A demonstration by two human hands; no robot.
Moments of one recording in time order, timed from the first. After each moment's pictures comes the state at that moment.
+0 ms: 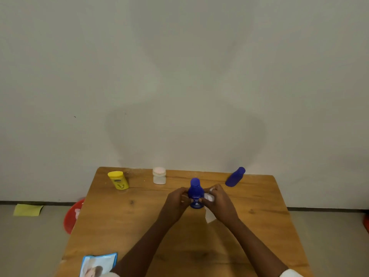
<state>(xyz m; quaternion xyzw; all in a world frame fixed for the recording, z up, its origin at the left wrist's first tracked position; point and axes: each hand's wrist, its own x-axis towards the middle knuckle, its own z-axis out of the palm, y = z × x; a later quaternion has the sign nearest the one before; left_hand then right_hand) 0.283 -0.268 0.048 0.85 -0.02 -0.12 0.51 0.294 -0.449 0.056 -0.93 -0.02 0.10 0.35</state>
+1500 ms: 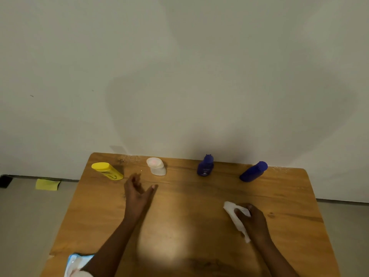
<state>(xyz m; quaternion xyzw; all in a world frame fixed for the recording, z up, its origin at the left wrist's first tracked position) 0.315 -0.189 -0.060 0.80 0.30 0.03 0.52 0.305 -0.541 -0.055 -0.84 0.20 0.16 0.48</state>
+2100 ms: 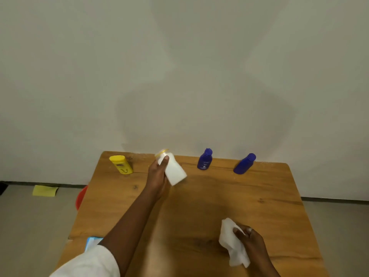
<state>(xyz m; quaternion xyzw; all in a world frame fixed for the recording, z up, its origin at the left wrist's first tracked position) 0.322 -0.225 0.035 0.54 0.25 -0.04 0.80 0.183 -0.517 0.007 -0.72 0.31 0.19 0.59</state>
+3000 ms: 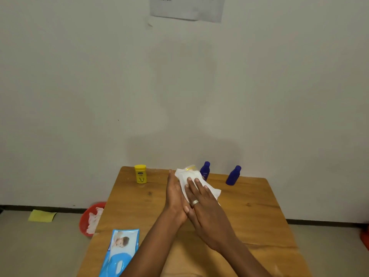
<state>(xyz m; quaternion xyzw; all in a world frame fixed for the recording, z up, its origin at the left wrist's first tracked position) 0.135 -0.247 0.214 0.31 0.21 -0.15 0.92 0.091 -0.363 0.205 -0.94 -0.25 -0.03 0.21</state>
